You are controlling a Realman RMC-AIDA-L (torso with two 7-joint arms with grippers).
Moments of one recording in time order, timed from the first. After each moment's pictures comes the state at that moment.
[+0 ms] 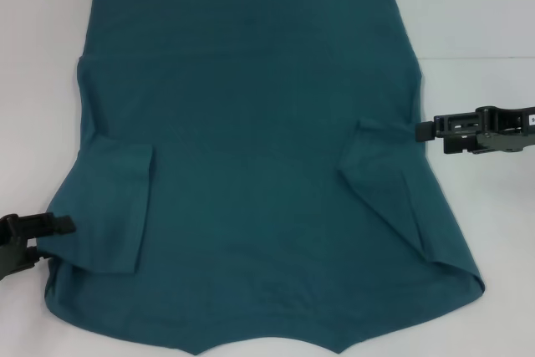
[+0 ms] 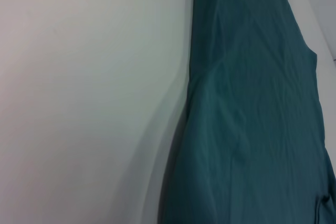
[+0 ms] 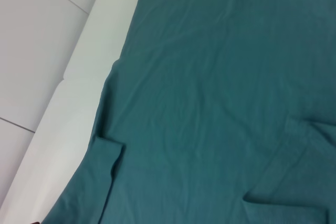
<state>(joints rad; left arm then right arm) -0.39 -2.06 0.31 0.78 2.35 1.48 -2.46 0.72 1.89 -0.69 -0.63 -2.23 -1.47 2.39</state>
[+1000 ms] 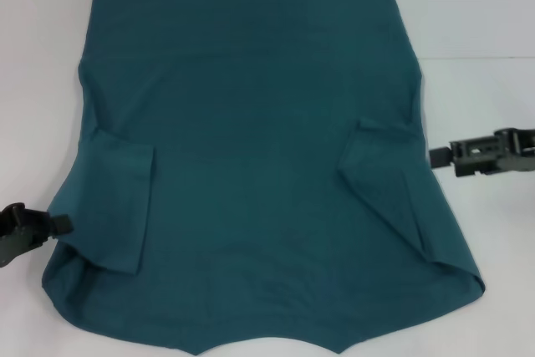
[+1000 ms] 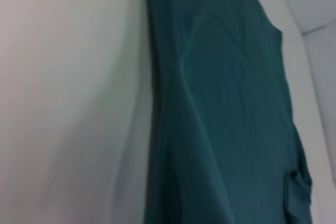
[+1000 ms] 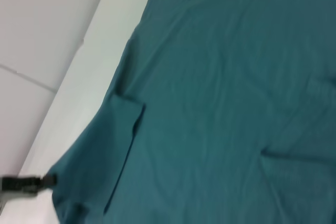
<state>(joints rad) -0.42 -2.04 0.31 0.80 2.35 1.56 -2.41 0.70 1.86 -0.69 -0.63 -2.23 -1.60 2.35</state>
